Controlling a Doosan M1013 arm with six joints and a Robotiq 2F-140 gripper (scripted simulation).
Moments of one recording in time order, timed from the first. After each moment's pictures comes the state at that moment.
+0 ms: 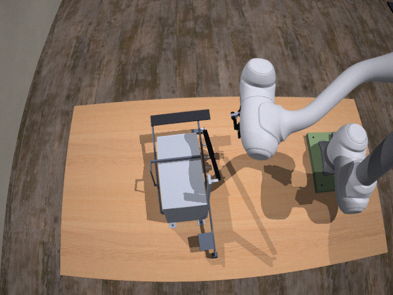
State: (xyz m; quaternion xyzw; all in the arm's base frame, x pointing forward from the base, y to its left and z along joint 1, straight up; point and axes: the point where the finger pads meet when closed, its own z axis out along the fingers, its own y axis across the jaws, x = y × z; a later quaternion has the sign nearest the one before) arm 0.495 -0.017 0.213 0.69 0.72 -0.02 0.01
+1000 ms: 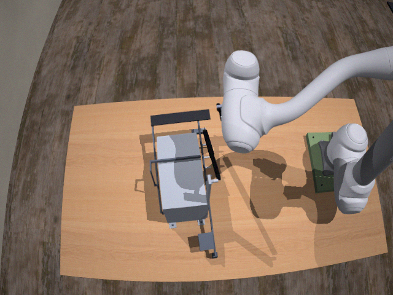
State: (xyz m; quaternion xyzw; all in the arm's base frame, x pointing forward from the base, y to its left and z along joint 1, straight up) arm 0.545 -0.046 0.227 0.69 0.72 -0.03 0.03
